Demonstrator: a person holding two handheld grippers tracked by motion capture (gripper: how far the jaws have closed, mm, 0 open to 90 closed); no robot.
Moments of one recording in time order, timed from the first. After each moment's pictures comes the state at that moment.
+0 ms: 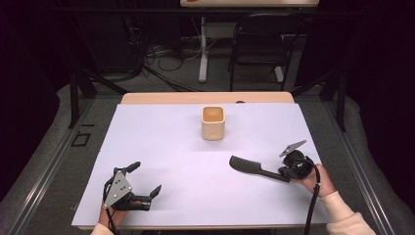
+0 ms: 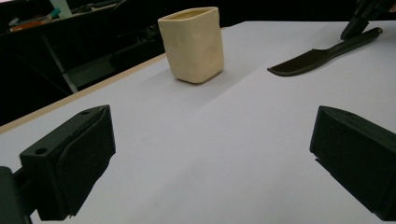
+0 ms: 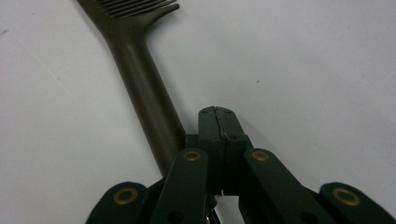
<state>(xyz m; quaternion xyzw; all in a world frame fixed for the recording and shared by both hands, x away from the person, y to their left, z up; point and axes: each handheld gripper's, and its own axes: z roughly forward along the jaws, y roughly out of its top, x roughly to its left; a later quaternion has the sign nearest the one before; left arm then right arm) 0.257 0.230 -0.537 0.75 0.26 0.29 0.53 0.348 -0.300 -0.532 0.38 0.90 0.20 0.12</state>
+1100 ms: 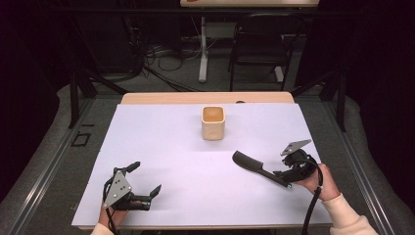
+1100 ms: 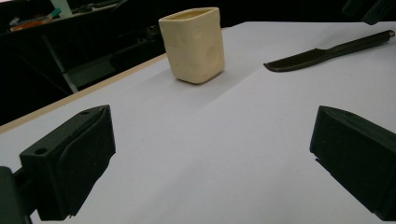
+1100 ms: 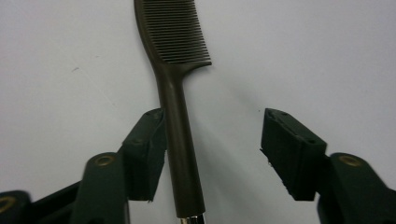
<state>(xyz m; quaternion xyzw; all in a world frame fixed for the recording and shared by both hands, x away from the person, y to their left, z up) 0.258 0.230 -0.537 0.75 0.26 0.29 0.53 0.331 -0.287 -0.496 0.36 0.89 0.23 0.15</state>
